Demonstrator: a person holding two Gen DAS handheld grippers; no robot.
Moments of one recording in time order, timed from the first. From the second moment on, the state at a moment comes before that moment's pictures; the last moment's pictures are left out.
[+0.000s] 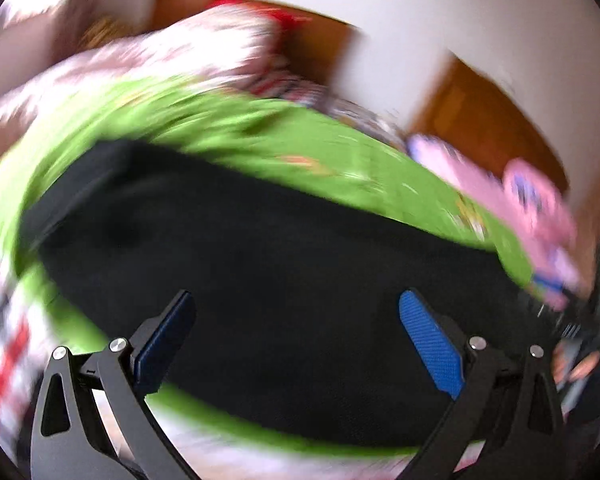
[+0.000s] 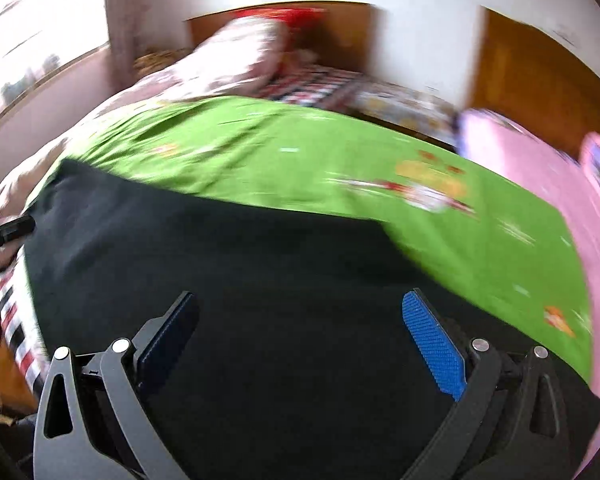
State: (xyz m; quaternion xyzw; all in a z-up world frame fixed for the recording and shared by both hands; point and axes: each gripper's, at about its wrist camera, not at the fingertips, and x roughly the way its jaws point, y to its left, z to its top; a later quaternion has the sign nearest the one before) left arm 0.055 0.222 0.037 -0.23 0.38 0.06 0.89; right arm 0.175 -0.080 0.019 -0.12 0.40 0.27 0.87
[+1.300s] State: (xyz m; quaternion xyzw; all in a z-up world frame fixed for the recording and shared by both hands) left arm 0.023 0.399 -0.045 -0.45 0.33 0.04 0.83; right arm 0.156 0.074 -0.028 -0.15 0.45 0.34 0.82
